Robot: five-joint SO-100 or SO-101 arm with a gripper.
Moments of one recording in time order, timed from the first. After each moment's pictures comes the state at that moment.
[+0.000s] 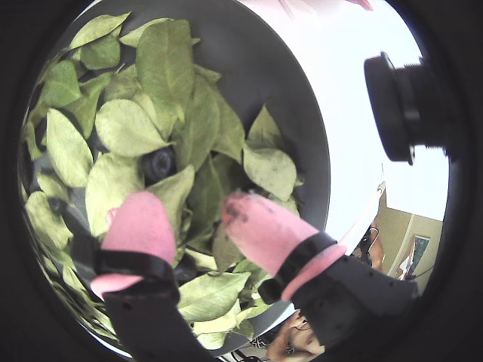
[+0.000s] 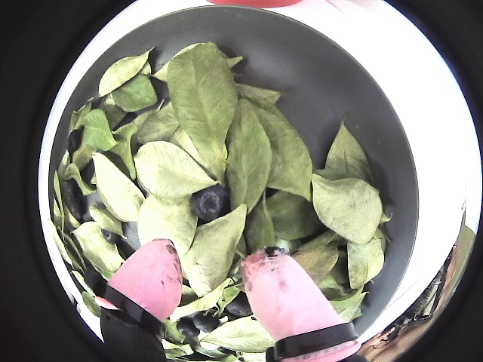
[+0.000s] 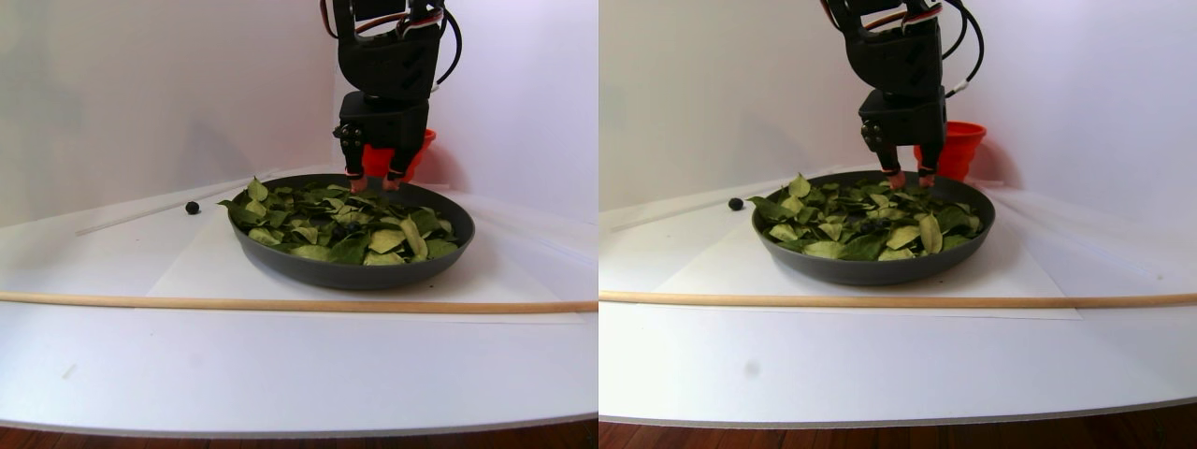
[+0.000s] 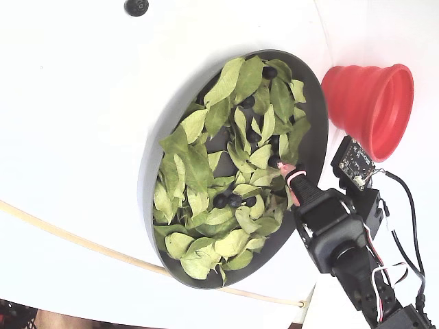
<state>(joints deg) 19.0 81.7 111.8 -8.9 -88.2</state>
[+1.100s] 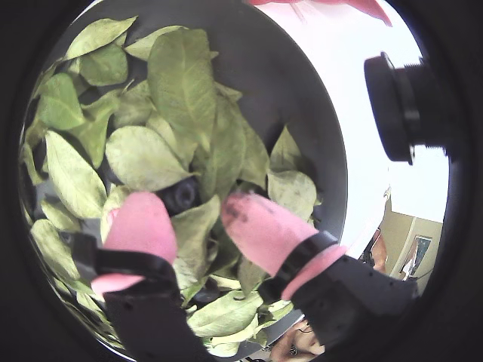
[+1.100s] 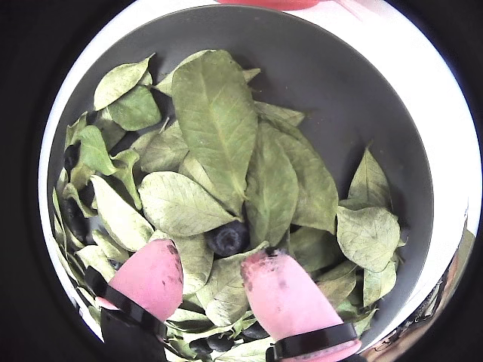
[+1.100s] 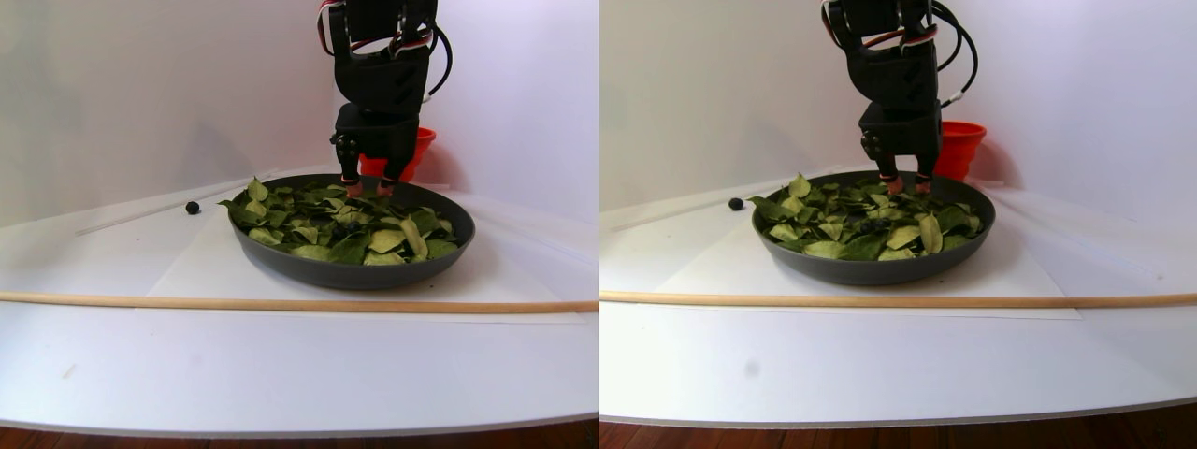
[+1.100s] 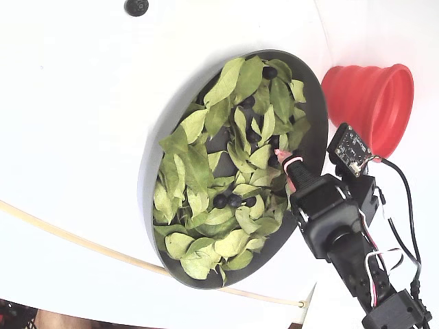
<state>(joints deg) 17.9 75.8 106.1 -9.3 -87.8</state>
